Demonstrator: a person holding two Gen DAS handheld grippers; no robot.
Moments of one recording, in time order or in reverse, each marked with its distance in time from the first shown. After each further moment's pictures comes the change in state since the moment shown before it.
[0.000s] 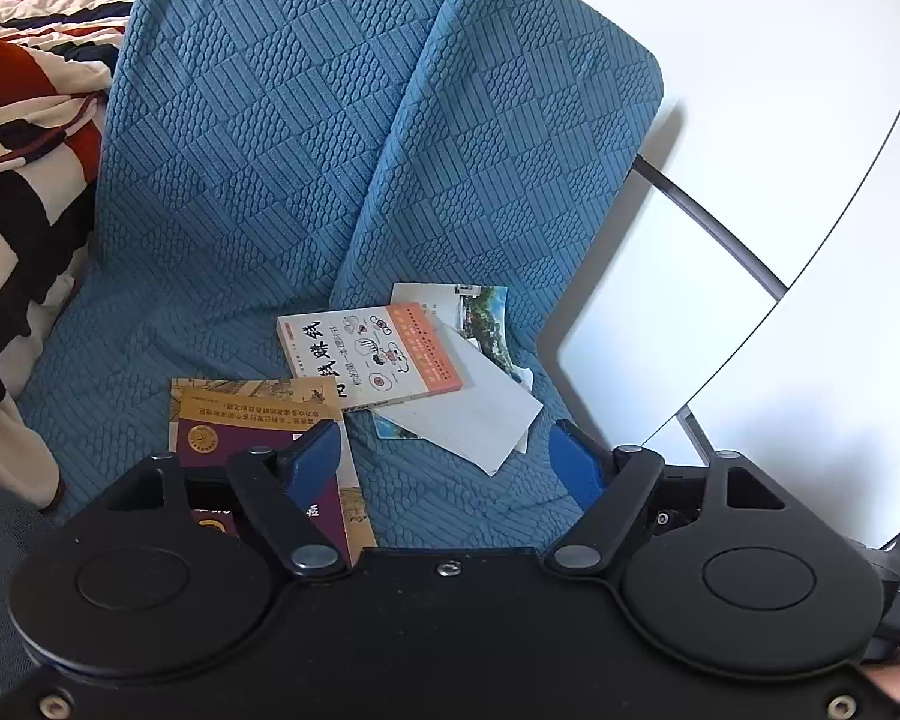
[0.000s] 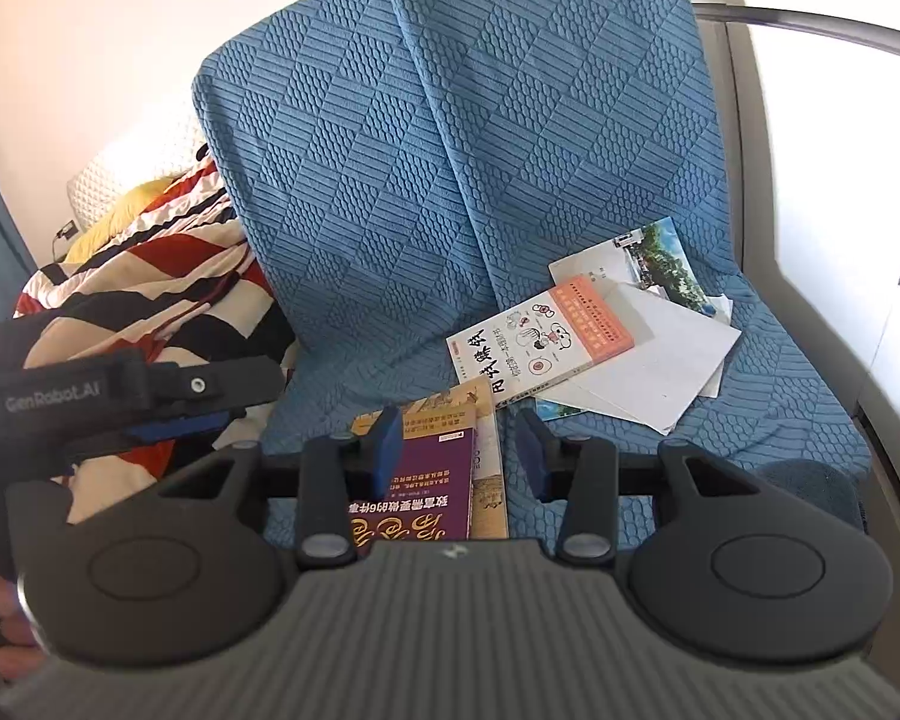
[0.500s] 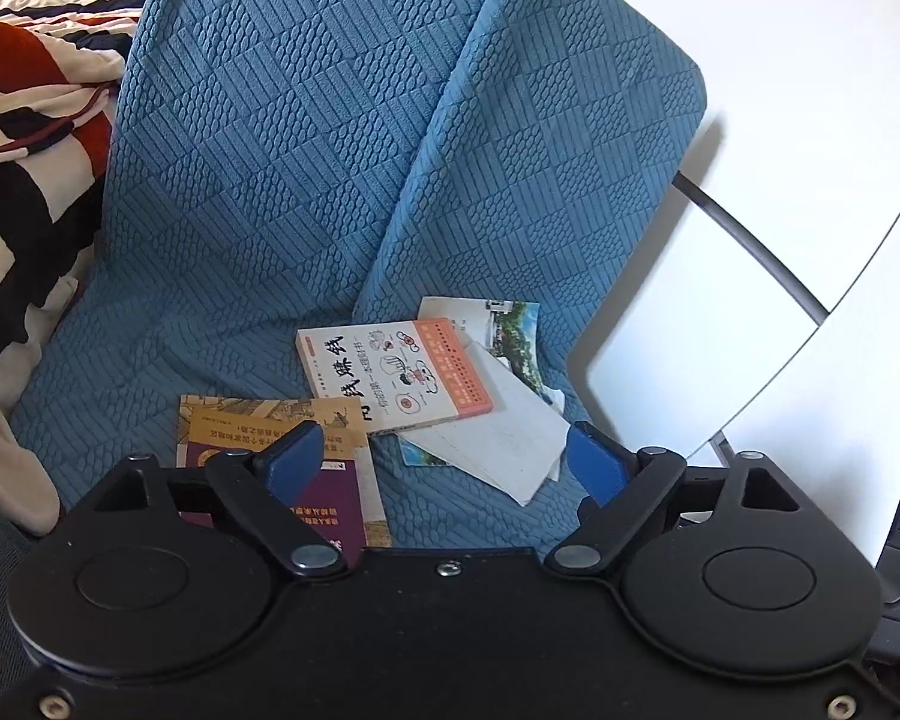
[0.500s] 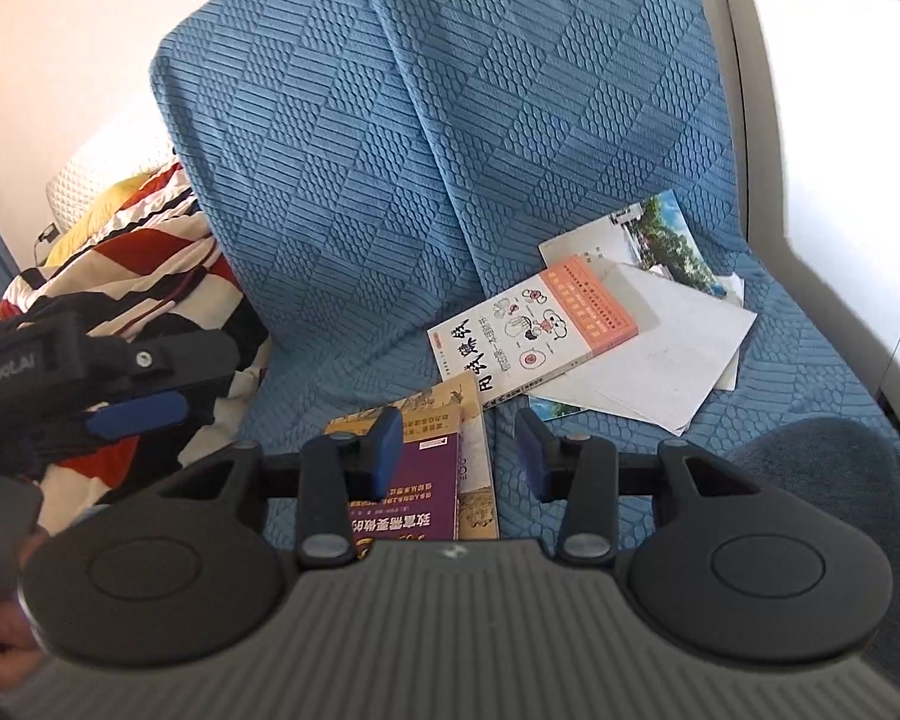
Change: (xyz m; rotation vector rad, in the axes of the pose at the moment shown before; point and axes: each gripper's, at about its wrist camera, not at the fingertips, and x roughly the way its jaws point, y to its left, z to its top) left arm 0.041 0.028 0.015 -0.030 -0.021 0.037; right arm 0.061 -0.013 0.000 0.040 0.027 -0.019
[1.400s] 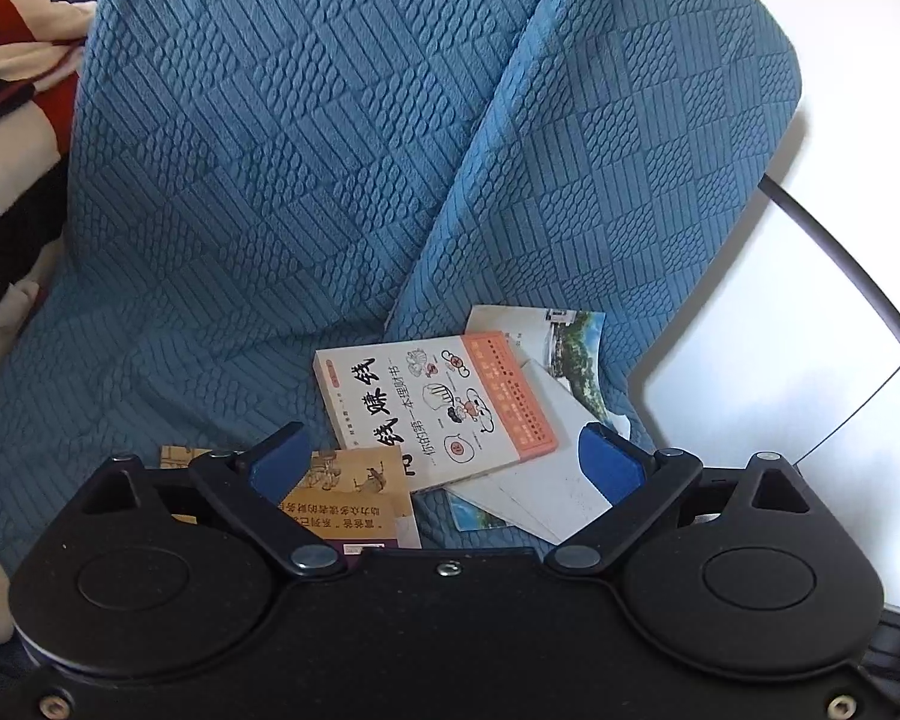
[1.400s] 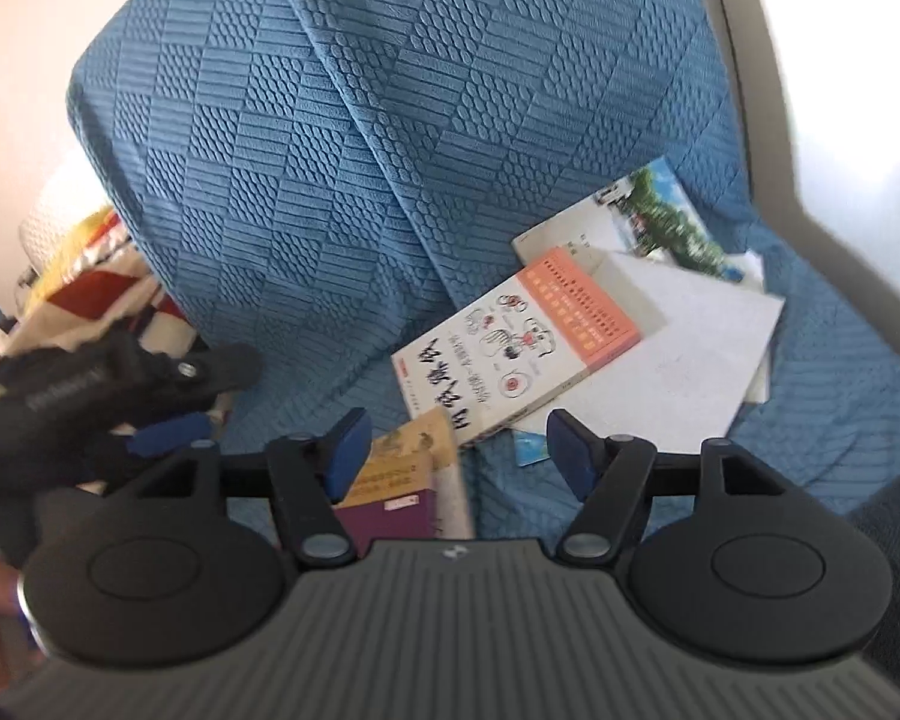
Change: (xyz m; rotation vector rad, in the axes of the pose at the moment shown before) left arm 0.124 0.038 0.035 -0.024 0.047 0.022; right arm 0.081 -0.037 0.027 0.121 0.022 0.009
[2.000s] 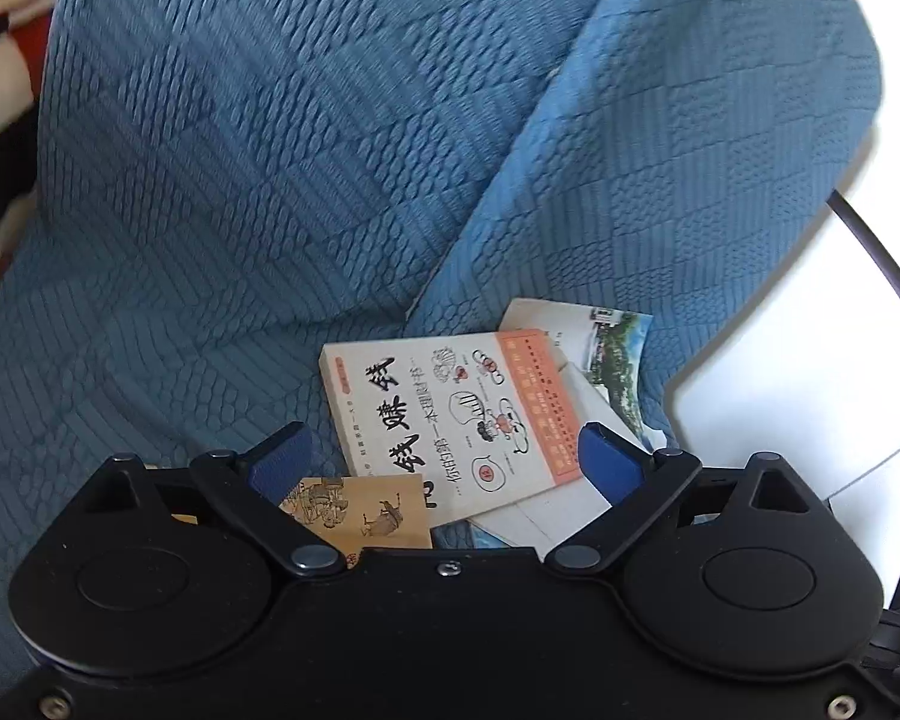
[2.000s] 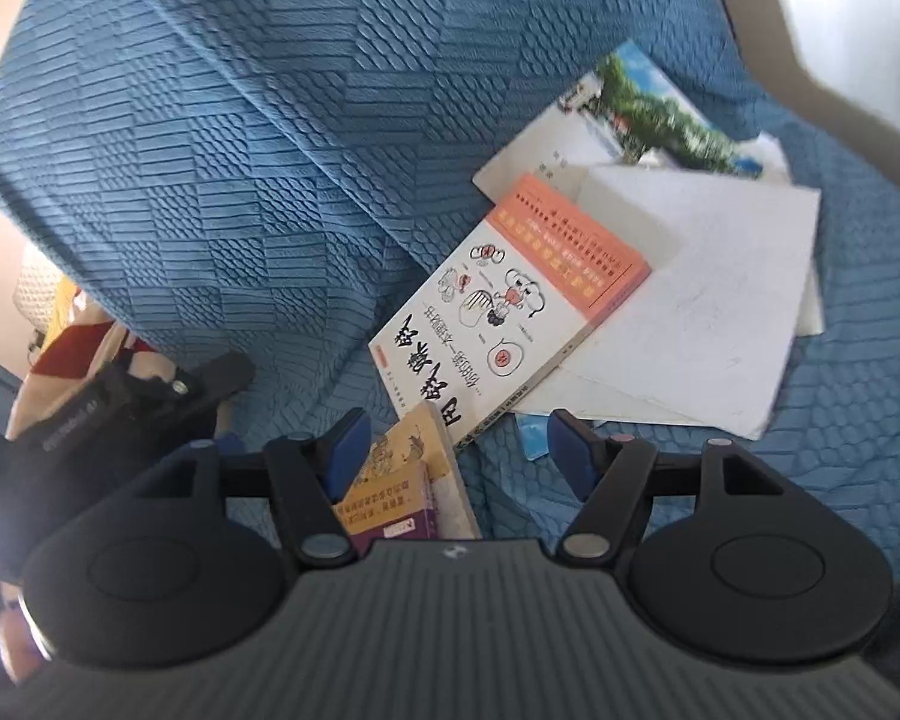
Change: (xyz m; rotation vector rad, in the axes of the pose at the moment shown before) left arm 0.077 0.031 0.021 -0.100 0.085 0.012; right arm 0.078 -0.043 0.016 0.233 0.146 0.048
